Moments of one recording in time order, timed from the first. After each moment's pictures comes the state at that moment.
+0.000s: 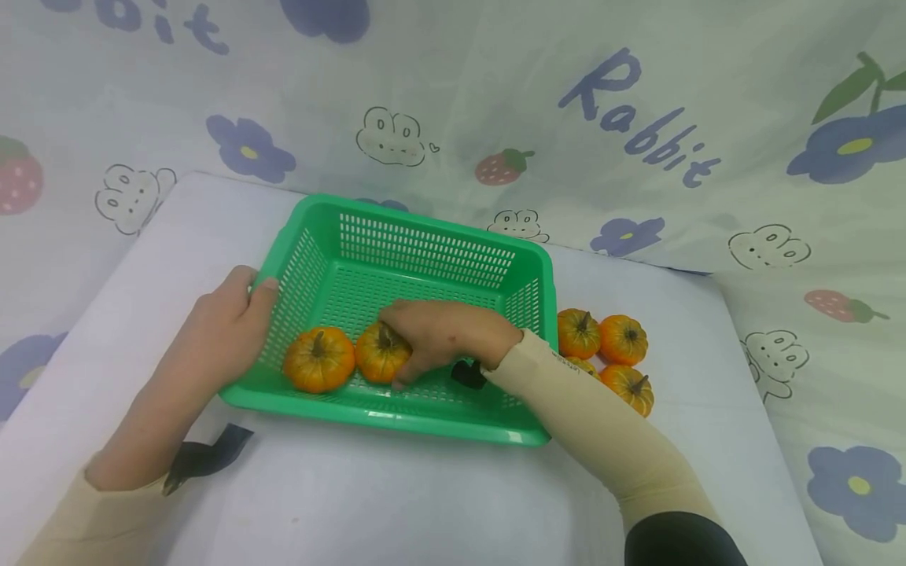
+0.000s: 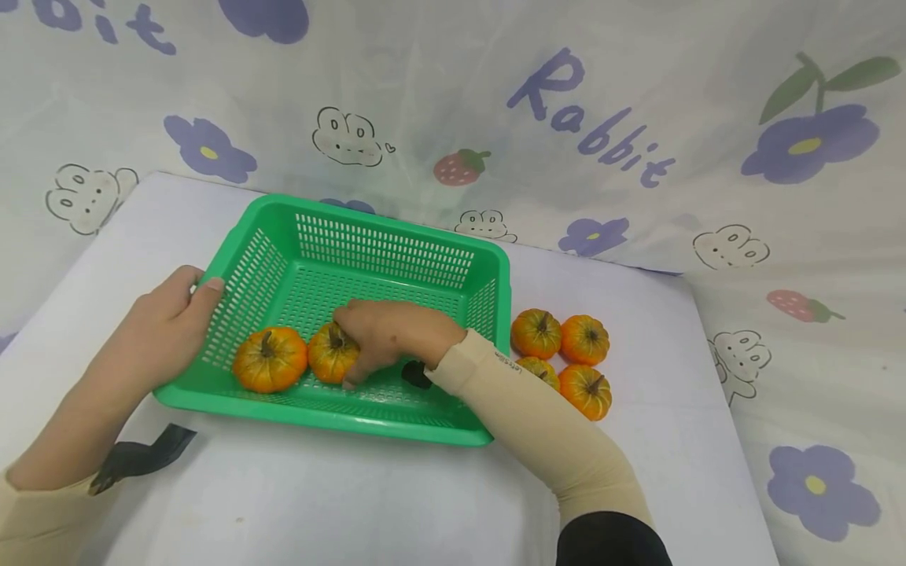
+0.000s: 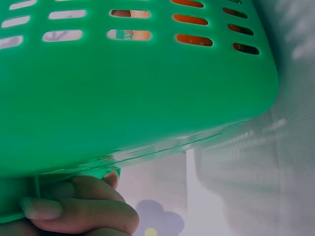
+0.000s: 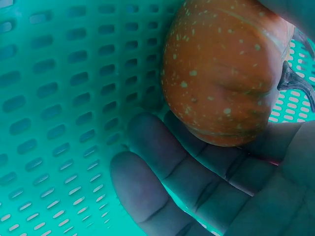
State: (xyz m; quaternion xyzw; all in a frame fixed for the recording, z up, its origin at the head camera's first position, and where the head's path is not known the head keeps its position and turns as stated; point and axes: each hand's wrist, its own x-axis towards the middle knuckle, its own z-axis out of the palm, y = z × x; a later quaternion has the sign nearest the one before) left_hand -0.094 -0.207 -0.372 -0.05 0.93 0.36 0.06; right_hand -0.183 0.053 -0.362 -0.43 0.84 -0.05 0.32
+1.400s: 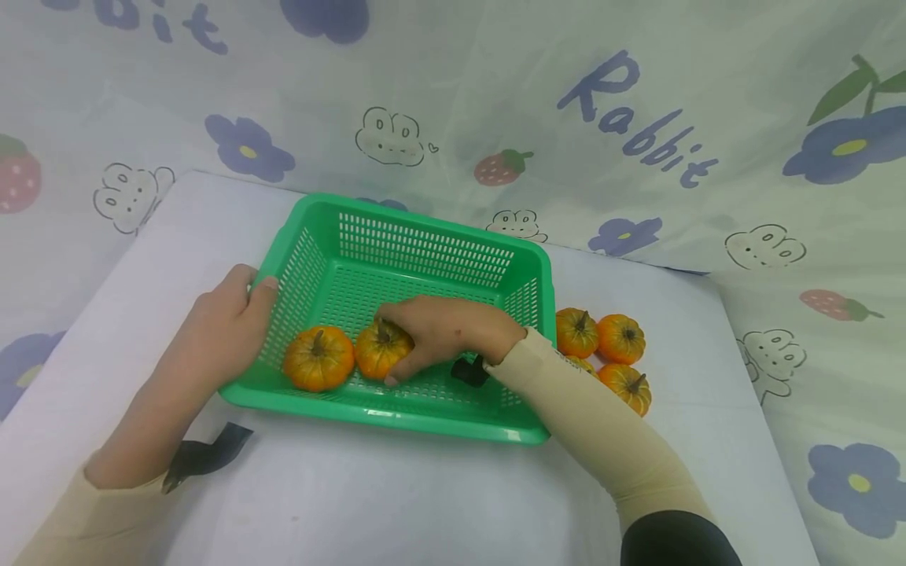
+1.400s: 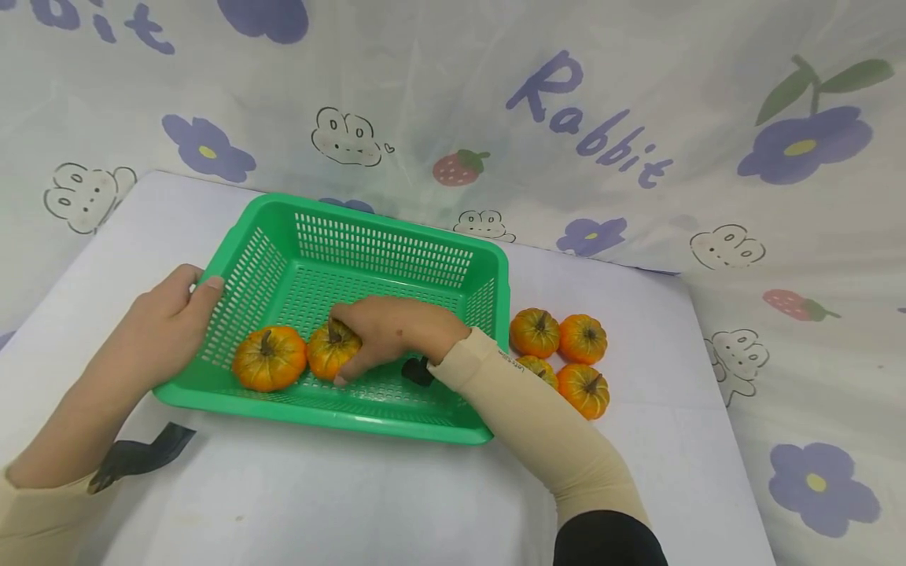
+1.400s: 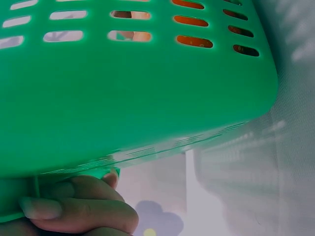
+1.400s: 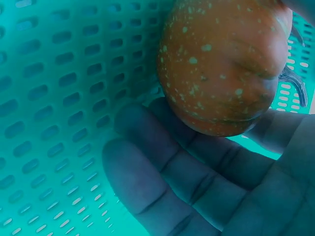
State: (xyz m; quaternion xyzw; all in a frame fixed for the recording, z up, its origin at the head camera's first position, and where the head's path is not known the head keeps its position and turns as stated) left_hand -0.095 -0.208 -0.372 -0.05 0.93 0.36 0.06; right_hand -0.188 0.059 -0.358 -0.44 0.83 -0.09 0.33
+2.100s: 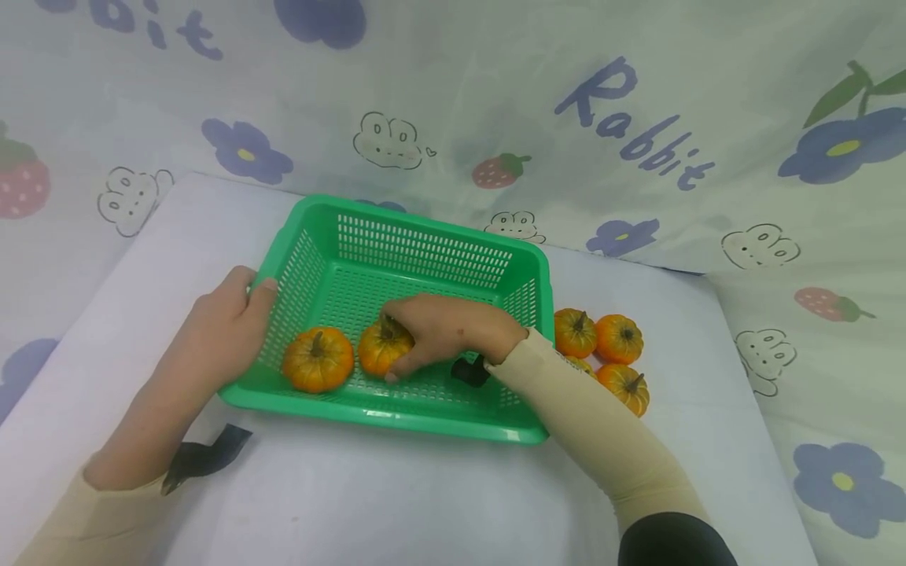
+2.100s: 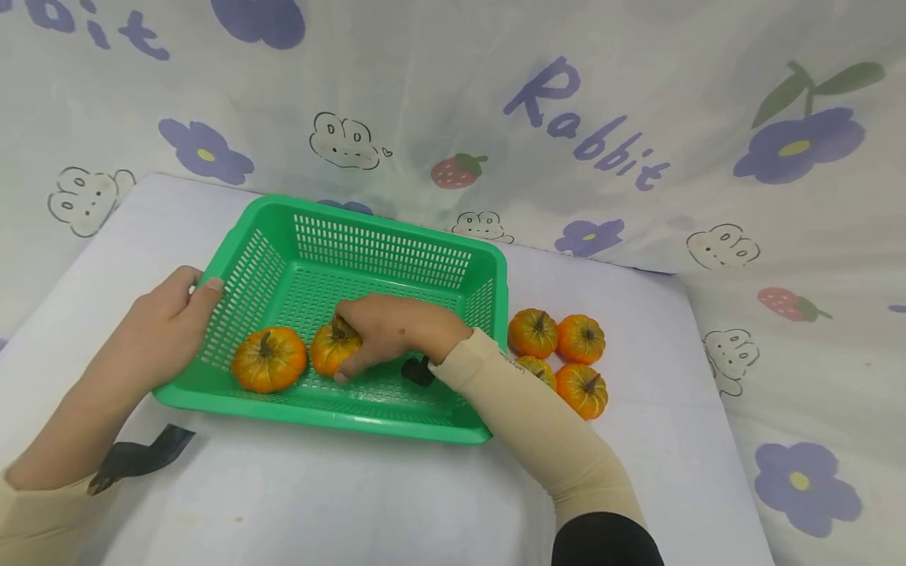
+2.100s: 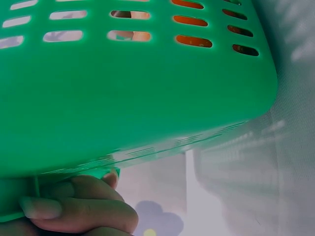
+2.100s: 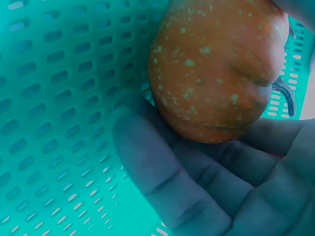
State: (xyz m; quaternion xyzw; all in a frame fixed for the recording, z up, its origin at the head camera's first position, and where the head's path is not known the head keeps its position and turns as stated) left_hand -0.095 -0.209 -0.372 -0.05 0.93 0.36 0.06; right_hand -0.187 0.061 -0.357 -0.44 0.84 -0.10 0.31
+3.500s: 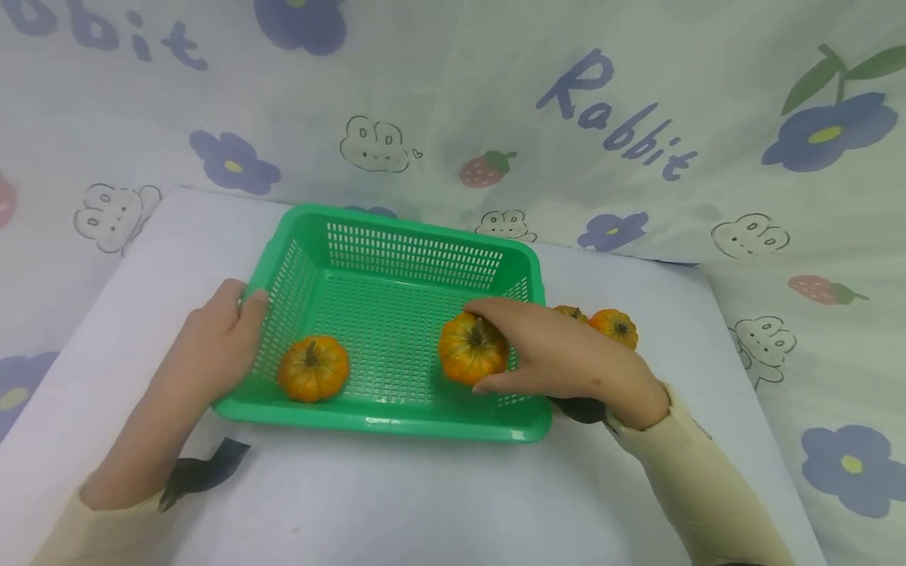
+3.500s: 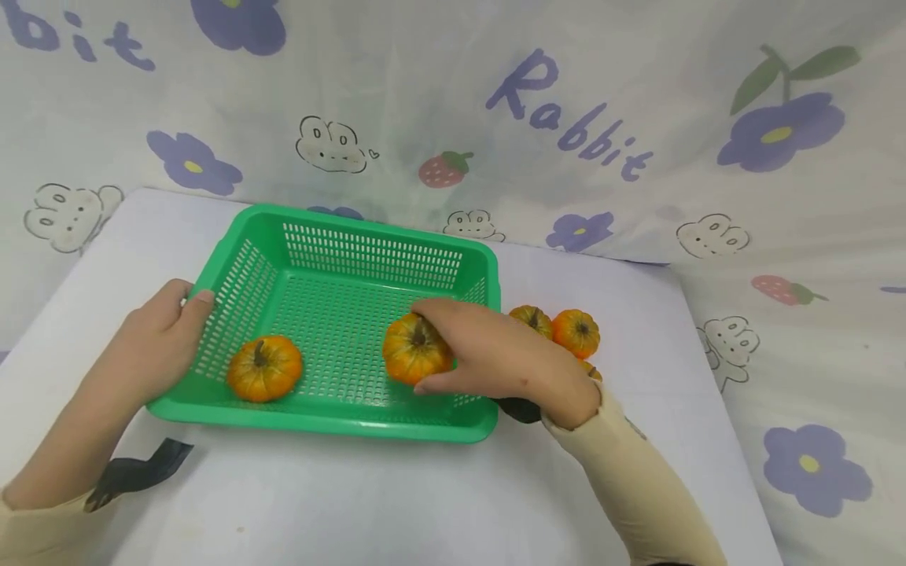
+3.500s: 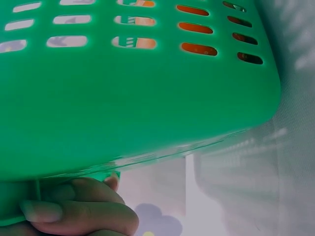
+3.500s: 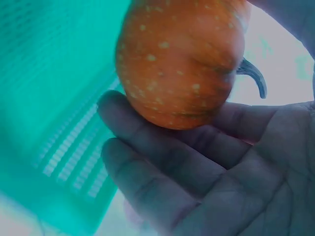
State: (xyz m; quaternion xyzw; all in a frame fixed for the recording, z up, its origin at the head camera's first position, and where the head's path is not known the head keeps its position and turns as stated) left_hand -0.100 -0.211 -0.383 -0.04 0.93 0.36 0.06; right_hand -0.133 0.174 -0.296 -0.36 0.91 -0.13 0.17
